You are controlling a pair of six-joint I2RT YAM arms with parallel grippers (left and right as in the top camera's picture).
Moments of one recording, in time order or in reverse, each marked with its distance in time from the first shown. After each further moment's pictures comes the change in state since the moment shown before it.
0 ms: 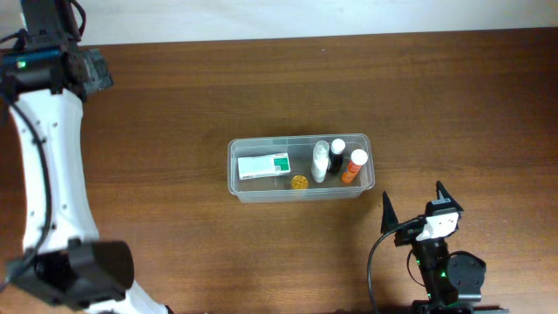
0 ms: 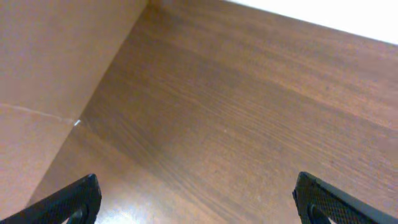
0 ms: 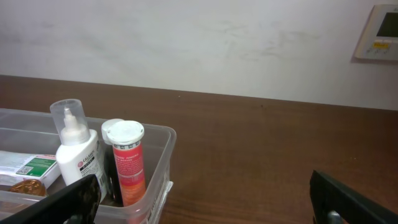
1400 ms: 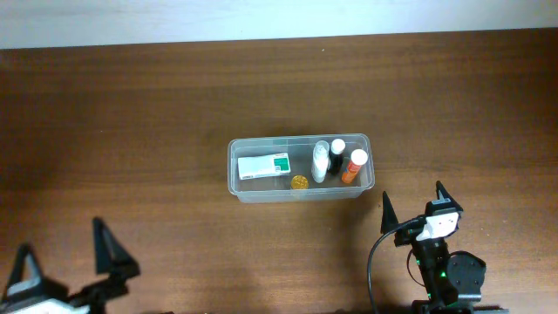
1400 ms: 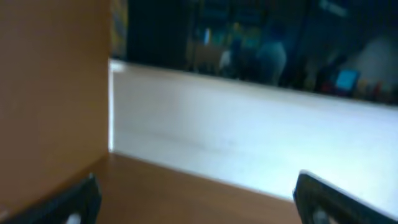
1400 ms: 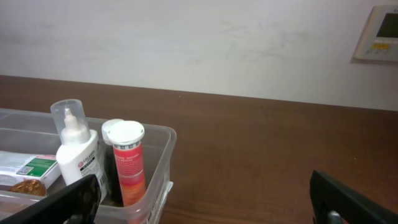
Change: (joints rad) left arm -0.018 -1.701 -1.211 0.581 0.291 -0.007; right arm 0.000 0.000 0.000 0.000 -0.001 0.000
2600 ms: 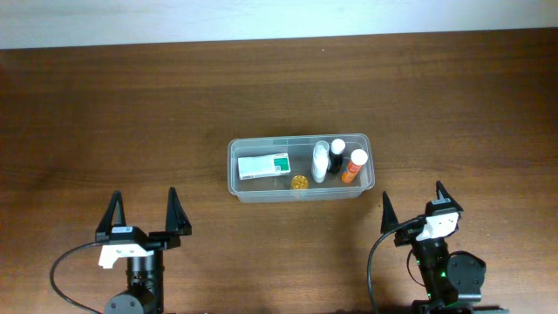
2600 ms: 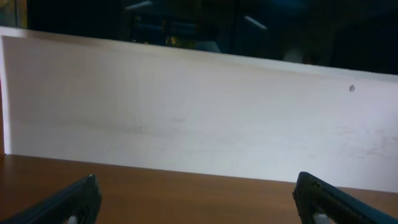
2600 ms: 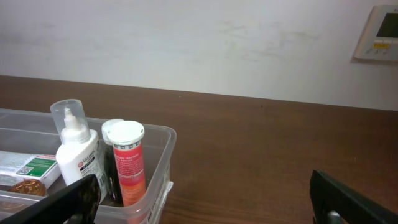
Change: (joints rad) left arm -0.110 -0.140 -0.865 0.846 0.160 0.000; right arm 0.000 0.000 0.000 0.000 0.000 -0.001
